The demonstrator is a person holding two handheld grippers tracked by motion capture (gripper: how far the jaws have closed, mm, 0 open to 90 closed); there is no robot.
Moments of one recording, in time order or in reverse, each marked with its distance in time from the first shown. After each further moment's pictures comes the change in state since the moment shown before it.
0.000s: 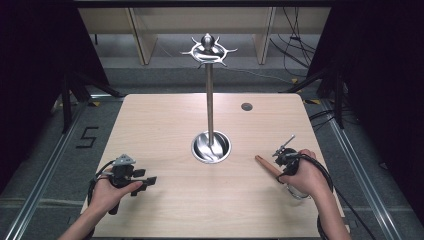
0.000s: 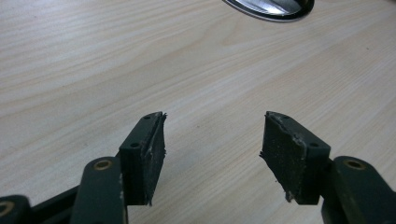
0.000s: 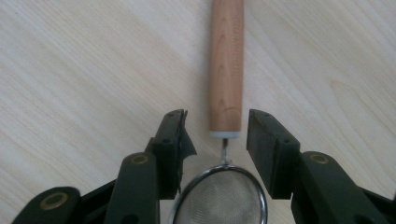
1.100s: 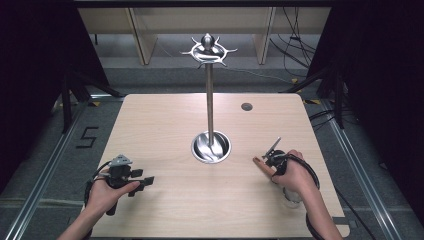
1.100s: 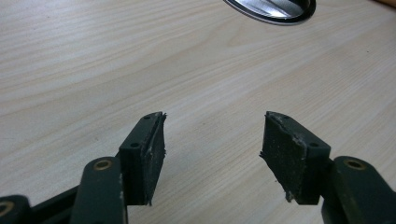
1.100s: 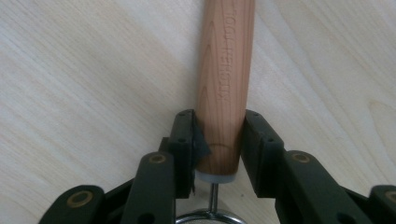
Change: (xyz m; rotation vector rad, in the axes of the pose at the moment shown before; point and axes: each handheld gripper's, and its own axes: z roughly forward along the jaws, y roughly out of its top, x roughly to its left) left arm 0.004 -0.002 -0.006 -0.008 0.013 -0.004; right arm 0.005 0.019 0.034 0.080 -0.016 -0.038
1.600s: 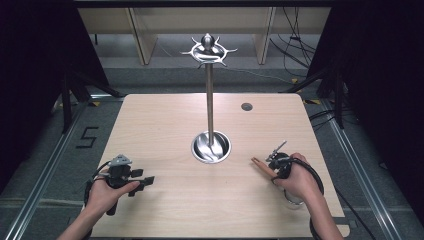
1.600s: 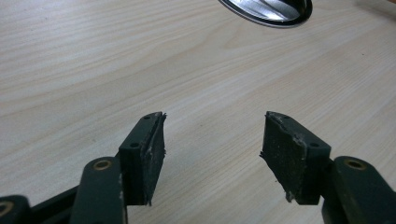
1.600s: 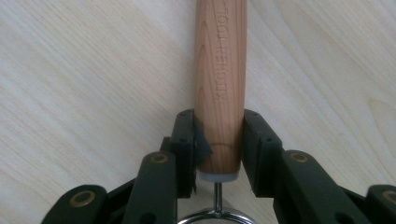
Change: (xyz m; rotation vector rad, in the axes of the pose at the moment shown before) left arm -0.001 0.000 0.000 -0.016 -0.020 -0.018; right arm 0.007 -0.015 -0.009 -0.090 0.013 0.017
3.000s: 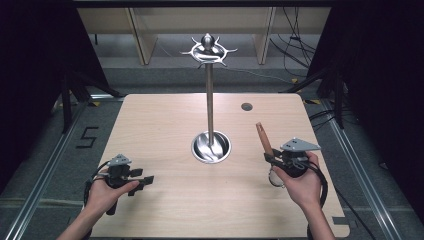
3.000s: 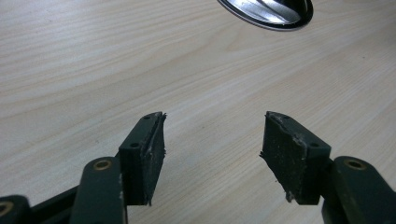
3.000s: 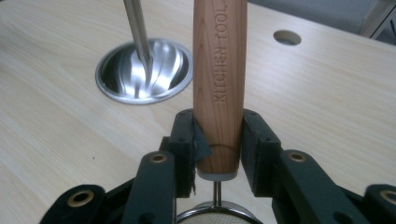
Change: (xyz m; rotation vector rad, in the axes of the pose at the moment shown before) left arm 0.001 0.001 -0.002 0.003 0.006 0.006; right arm 0.014 -0.016 -0.053 -0.709 -0.020 0.190
